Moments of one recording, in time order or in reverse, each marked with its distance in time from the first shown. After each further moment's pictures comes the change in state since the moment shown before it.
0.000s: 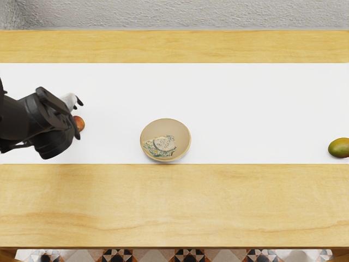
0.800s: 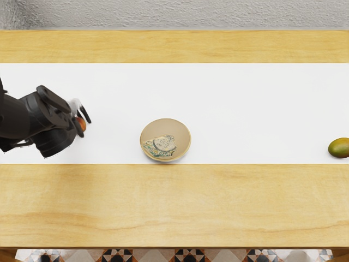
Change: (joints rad) left arm -0.011 0.000 -0.006 0.014 0.000 -0.097 0.015; right arm 0.000 0.000 0.000 0.000 0.000 0.000 0.000
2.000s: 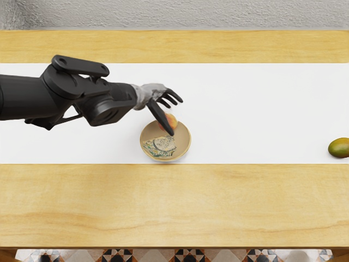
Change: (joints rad) left arm 0.072 0.063 -0.595 0.235 0.216 -0.414 -0.001; right arm 0.000 0.000 0.000 0.000 0.000 0.000 0.000
